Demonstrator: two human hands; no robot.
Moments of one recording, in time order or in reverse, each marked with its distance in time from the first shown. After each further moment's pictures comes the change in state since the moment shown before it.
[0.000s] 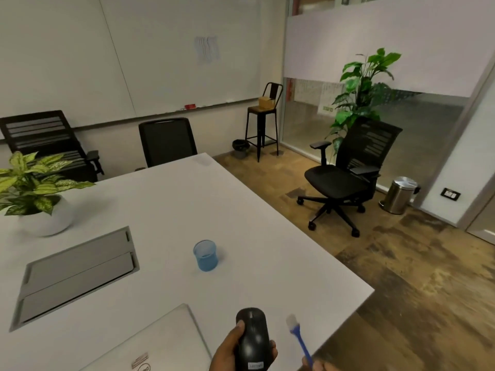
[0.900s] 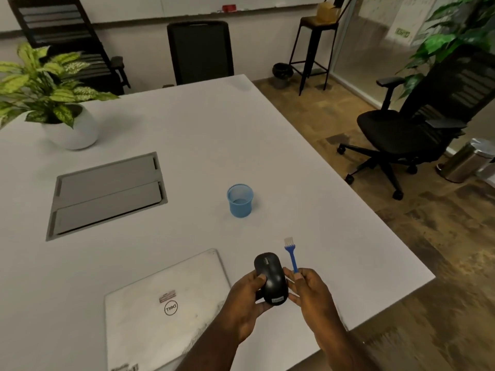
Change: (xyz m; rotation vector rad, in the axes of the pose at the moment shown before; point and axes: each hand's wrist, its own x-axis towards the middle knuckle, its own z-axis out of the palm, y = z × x) left_hand 0.111 0.080 -0.064 0.422 0.055 0.329; right_hand 0.070 0.120 0.249 -0.846 -0.317 -0.209
